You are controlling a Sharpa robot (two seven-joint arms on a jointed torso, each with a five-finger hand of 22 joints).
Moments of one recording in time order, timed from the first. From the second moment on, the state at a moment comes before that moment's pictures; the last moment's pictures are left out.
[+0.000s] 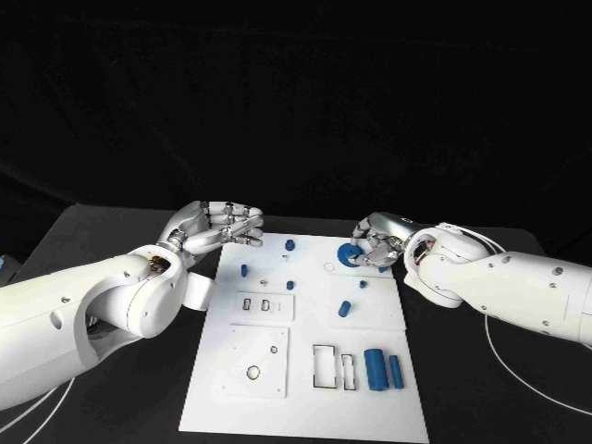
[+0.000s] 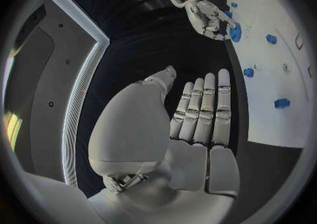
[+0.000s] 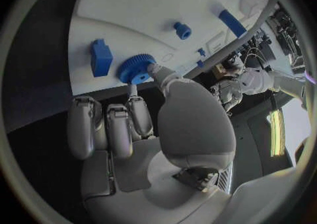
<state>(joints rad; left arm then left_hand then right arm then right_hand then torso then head) 1.23 -0.87 0.01 1.61 -0.21 -0.37 0.32 1.45 -0.18 0.37 0.20 0.05 0.87 0.22 0.26 0.18 1.06 0.17 0.09 0.07 0.98 0.13 0.33 0.27 0.17 0.91 0.22 0.46 0.21 1.29 -0.75 -0.13 1.32 -1.32 -0.37 -0.17 1.26 -0.18 0.41 0.11 0.24 0.87 0.14 0.34 0.54 1.38 0.06 1.38 1.31 1.47 0.00 1.55 1.31 0.07 1.42 0.10 1.42 1.31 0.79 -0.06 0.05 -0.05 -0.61</state>
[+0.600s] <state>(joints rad) 1.23 -0.87 0.01 1.61 -0.20 -0.37 0.32 1.45 -0.18 0.37 0.20 0.05 0.87 0.22 0.26 0.18 1.06 0.17 0.09 0.07 0.98 0.13 0.33 0.28 0.17 0.91 0.22 0.46 0.21 1.29 -0.76 -0.13 1.42 -1.46 -0.46 -0.20 1.26 -0.19 0.44 0.10 0.26 0.88 0.14 0.34 0.54 1.39 0.05 1.39 1.31 1.47 -0.01 1.55 1.31 0.05 1.44 0.10 1.44 1.31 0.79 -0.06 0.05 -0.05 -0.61</state>
